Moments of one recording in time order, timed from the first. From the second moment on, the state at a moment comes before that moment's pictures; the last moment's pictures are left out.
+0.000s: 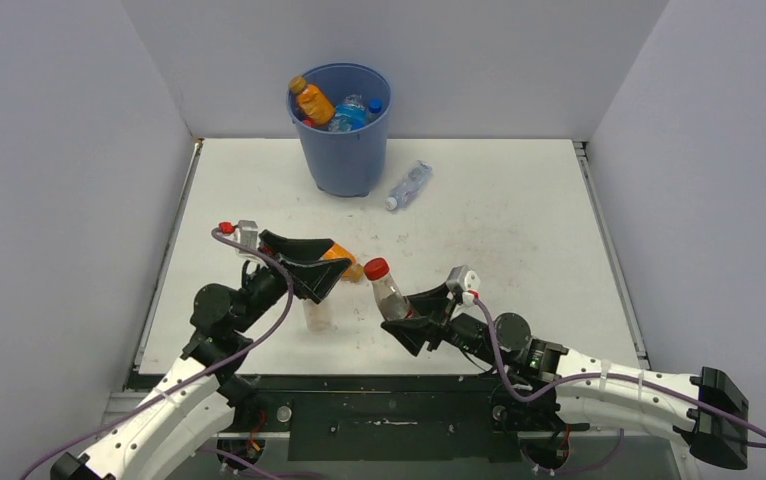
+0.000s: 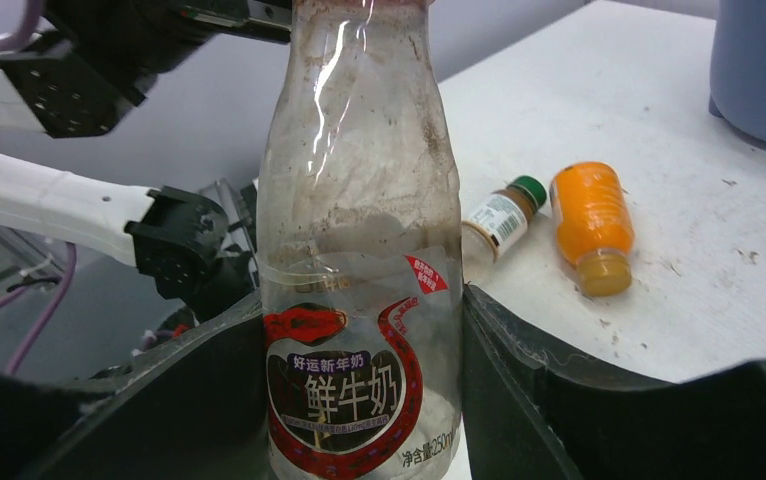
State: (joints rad) left arm -0.55 0.58 0.42 0.47 0.25 -0.73; right arm 1.15 0.75 0.35 0.47 0.05 0.29
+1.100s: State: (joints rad) left arm -0.75 0.88 0.52 0.73 0.46 -0.79; right arm 1.15 0.82 0.30 0.67 0.00 0.33
